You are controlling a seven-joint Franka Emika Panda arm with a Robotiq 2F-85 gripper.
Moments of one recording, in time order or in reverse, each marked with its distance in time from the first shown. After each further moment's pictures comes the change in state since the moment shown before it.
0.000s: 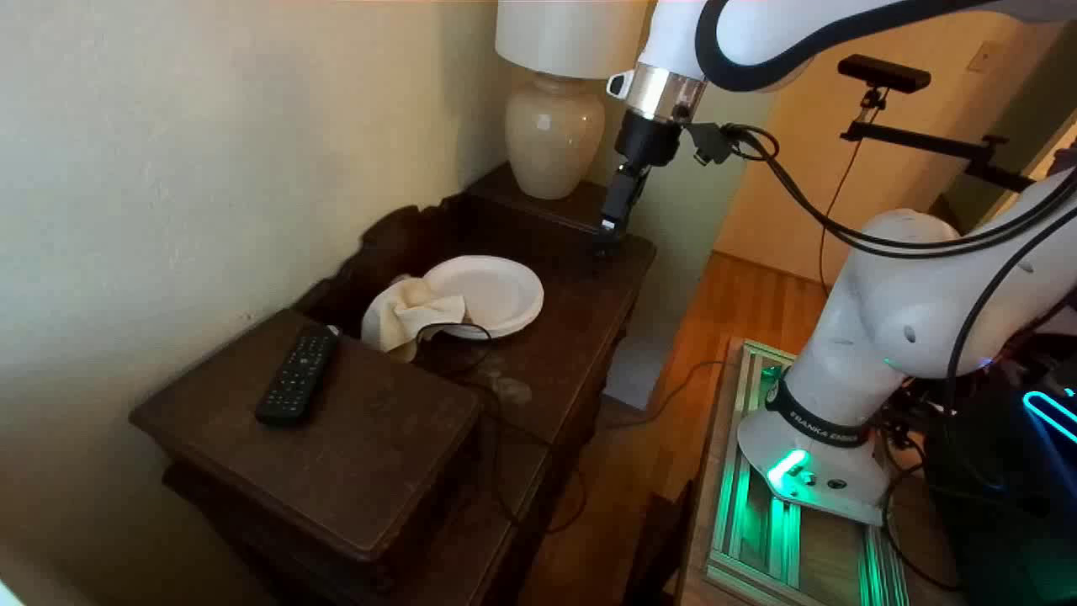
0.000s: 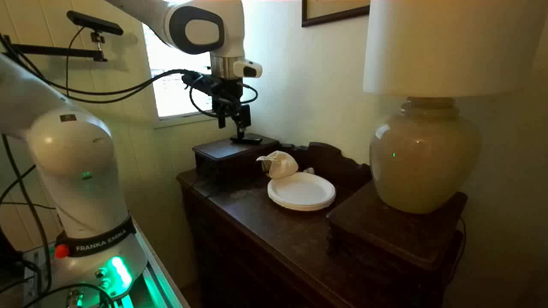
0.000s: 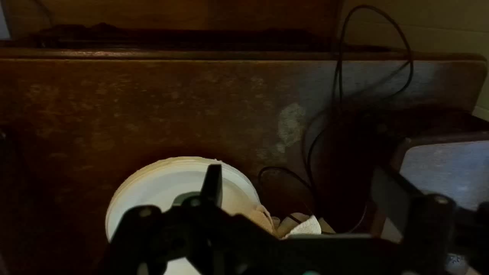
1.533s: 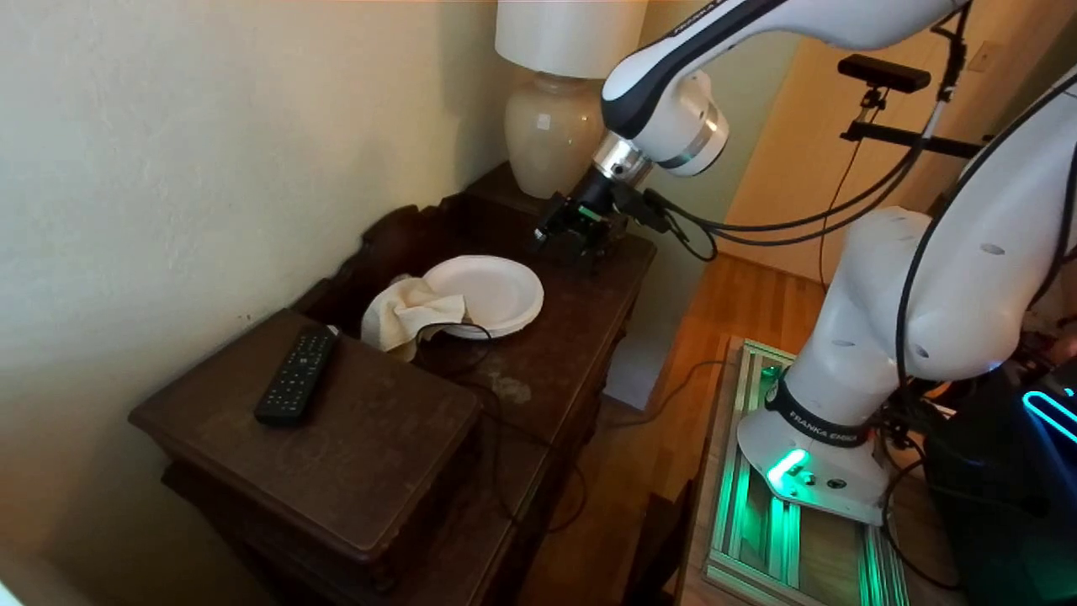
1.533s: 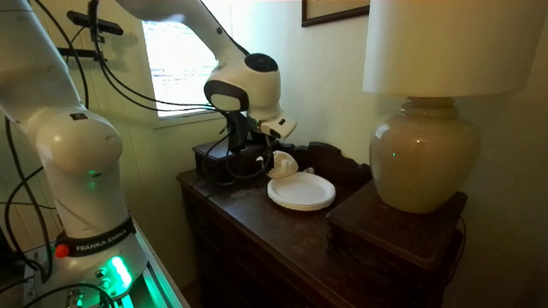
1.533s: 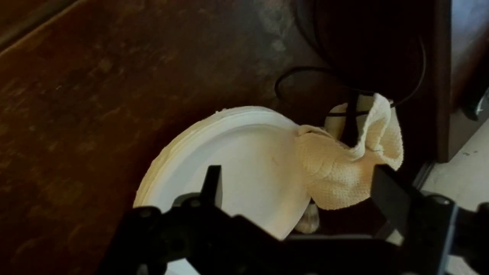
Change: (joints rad) arm 0.131 0.442 -0.243 0.019 0.699 0.508 -0.177
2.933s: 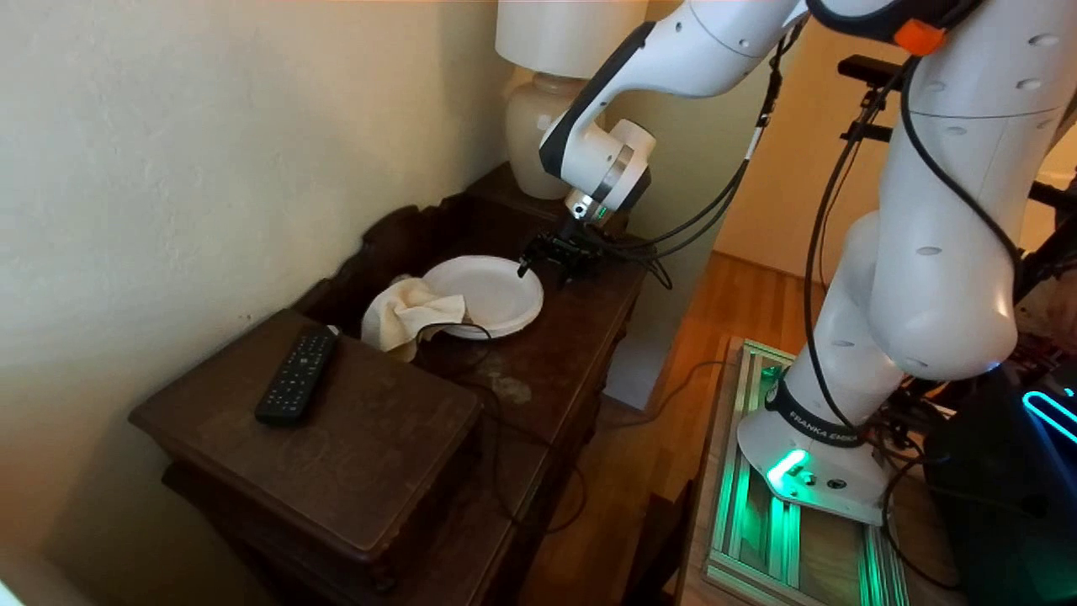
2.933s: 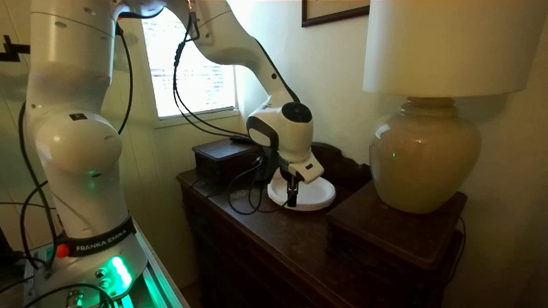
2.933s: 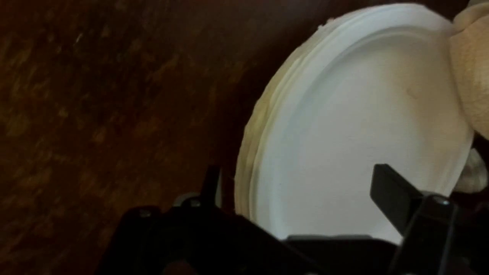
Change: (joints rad) arm -0.012 0.543 -0.064 0.300 0.384 -0.018 -0.113
